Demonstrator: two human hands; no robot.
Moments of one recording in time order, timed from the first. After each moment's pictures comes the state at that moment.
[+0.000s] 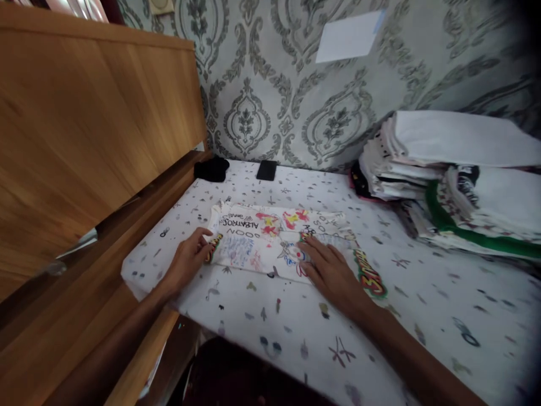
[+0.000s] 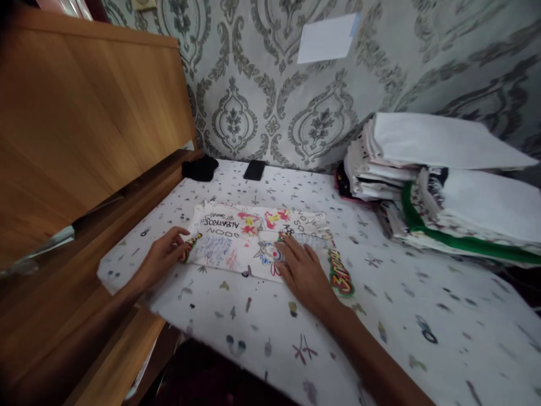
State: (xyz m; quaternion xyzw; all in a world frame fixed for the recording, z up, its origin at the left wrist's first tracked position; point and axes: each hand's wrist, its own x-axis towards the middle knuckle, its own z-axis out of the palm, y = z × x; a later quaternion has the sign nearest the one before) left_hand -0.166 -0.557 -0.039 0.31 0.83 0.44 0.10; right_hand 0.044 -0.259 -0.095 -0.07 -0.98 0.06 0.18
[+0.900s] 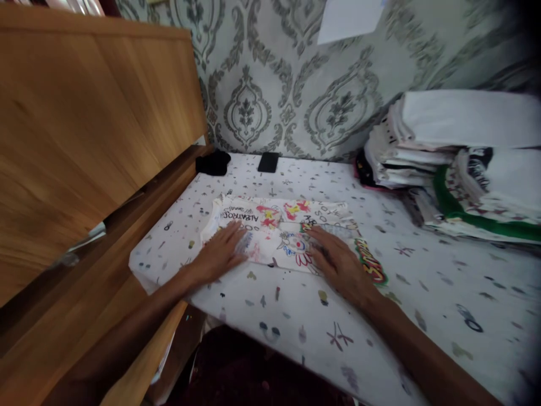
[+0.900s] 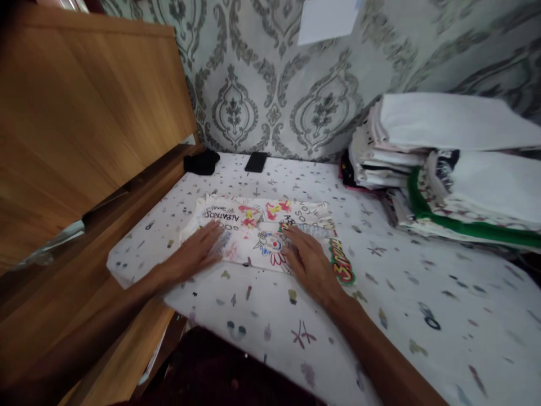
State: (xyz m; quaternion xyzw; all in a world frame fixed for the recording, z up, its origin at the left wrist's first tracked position) left_hand -0.143 -0.527 -0.045 0.56 0.80 0.18 0.05; right_hand 0.051 -0.259 -0.086 -0.10 -0.94 0.22 0.25
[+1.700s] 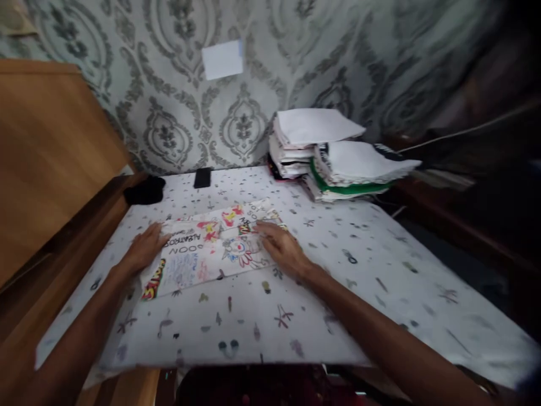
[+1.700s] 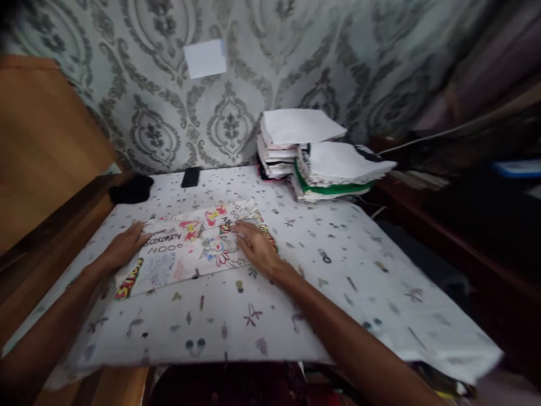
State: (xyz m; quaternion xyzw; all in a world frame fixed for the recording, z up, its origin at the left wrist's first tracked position) left_hand -0.278 -0.486 -0.055 0.43 0.90 0.05 0.04; right_hand 0.068 -0.248 -0.061 -0.17 -0.90 0.29 0.29
